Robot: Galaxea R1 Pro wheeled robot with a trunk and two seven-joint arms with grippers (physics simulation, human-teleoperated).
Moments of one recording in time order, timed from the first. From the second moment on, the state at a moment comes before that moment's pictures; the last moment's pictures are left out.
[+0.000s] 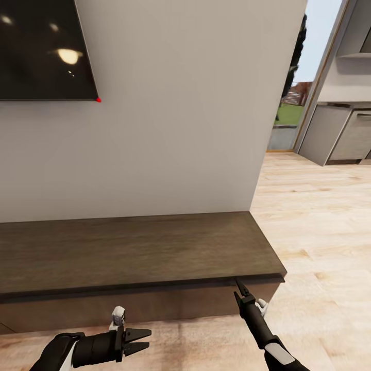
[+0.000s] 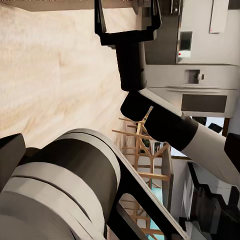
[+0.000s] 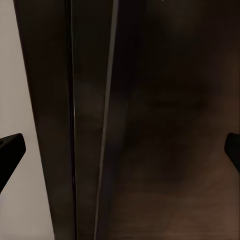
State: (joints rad) left arm -0.26 0.15 0.08 -0.91 0.16 0.96 -1.40; right arm -0.52 -0.02 -0.02 -0.19 -1.27 0.07 0.99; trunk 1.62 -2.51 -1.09
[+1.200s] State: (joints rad) left arm -0.26 0.15 0.08 -0.91 0.16 0.96 -1.40; right arm -0.52 -0.02 -0.02 -0.18 -1.27 0.08 0.99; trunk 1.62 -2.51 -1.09
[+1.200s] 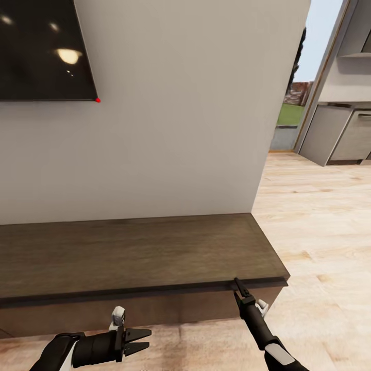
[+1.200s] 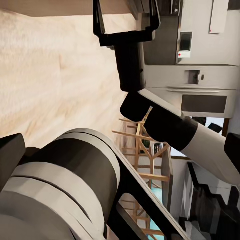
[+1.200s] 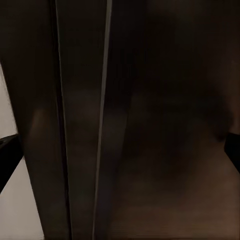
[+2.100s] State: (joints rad) left arm -0.26 0.15 0.08 -0.91 0.16 0.96 -1.40; right arm -0.52 -0.02 -0.02 -0.18 -1.27 0.08 0.99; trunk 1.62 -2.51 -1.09
